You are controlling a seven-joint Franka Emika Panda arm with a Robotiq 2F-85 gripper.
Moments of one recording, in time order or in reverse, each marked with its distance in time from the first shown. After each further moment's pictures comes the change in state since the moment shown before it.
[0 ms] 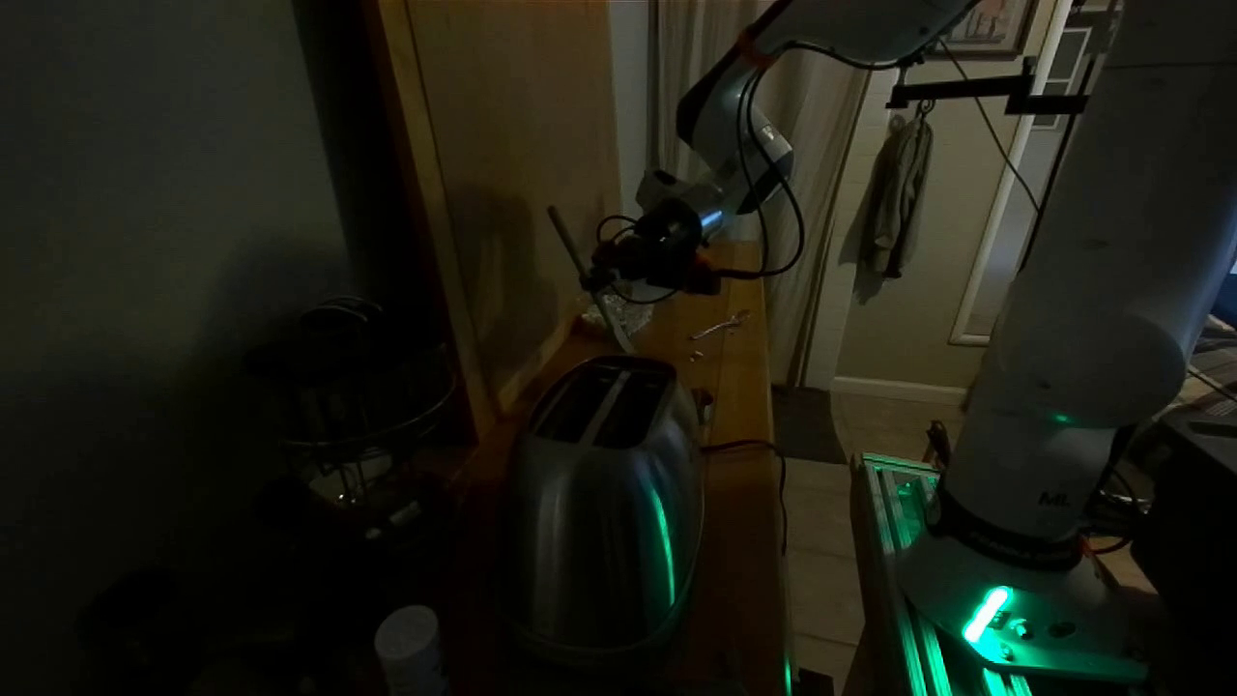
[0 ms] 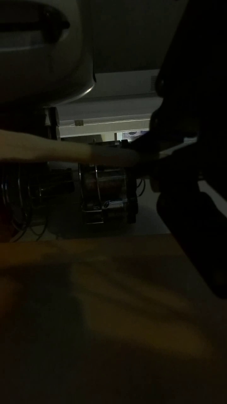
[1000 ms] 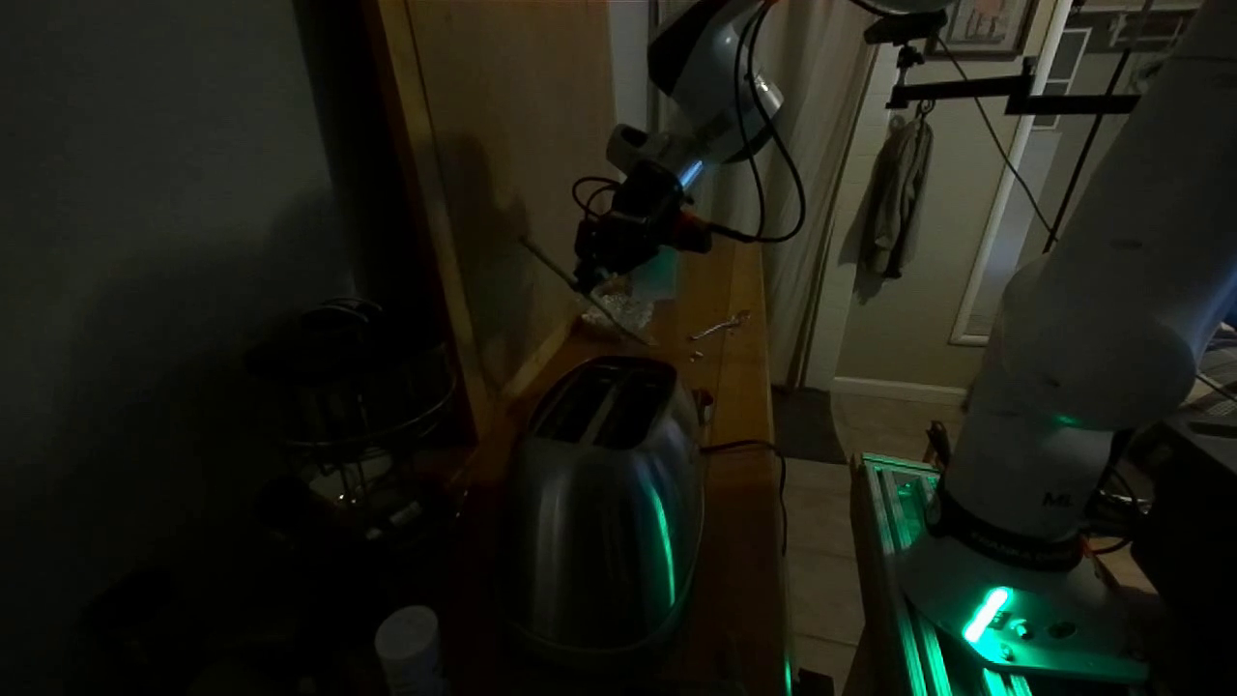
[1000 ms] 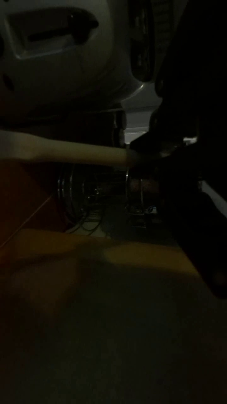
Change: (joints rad) arm 0.048 -0.173 0.147 -0.004 -0.262 0.311 0.177
